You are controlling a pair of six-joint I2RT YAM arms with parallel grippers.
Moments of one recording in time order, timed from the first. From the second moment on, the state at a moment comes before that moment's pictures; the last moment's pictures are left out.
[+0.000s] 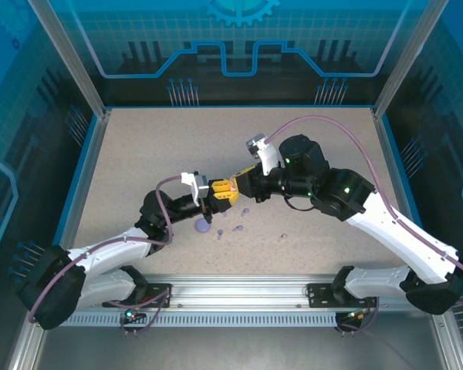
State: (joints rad) left arm -0.63 1.13 0.42 0.96 0.56 -0.22; right arm 0.88 1.20 1.42 -0.71 -0.19 0.35
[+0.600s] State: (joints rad) left arm -0.63 1.13 0.42 0.96 0.56 -0.22; right arm 0.88 1.22 1.40 -0.73 -0.14 0.34
